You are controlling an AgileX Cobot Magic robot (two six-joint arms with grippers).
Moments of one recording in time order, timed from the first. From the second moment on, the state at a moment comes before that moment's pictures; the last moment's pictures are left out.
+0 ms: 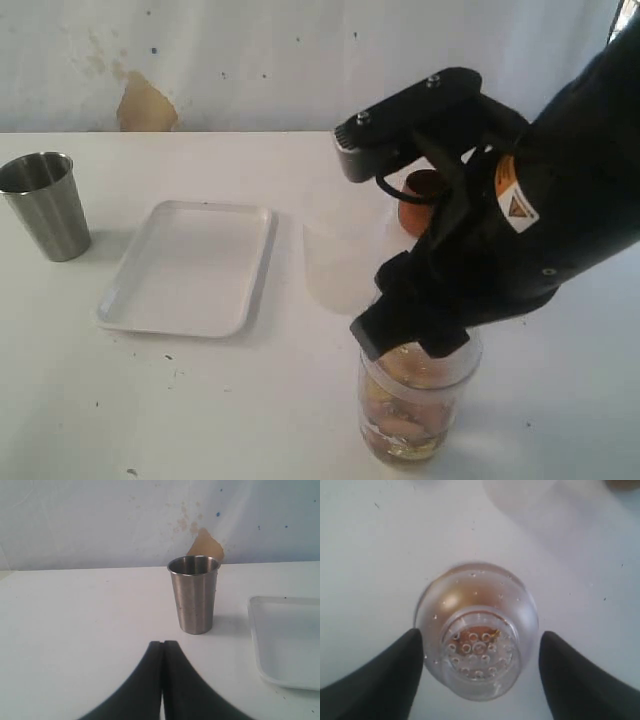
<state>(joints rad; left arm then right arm) 0.09 0.00 0.00 0.04 0.23 0.03 0.81 1.26 -1.13 -0.25 1.12 0.35</state>
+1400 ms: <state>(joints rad) 0.09 0.00 0.00 0.04 0.23 0.03 0.81 1.27 -1.16 -0.27 1.09 0.21</state>
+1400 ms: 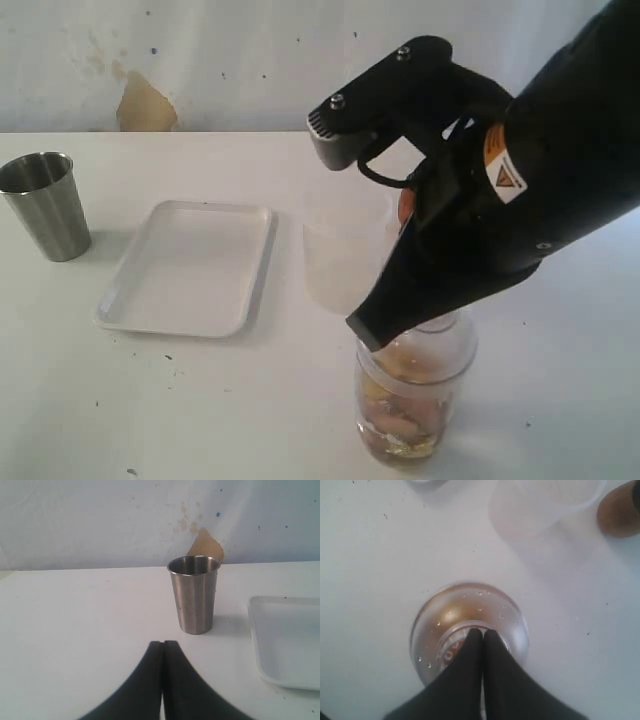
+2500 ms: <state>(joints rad) 0.09 0.00 0.00 0.04 0.23 0.03 0.81 1.36 -1.14 -0.24 1.12 0.15</state>
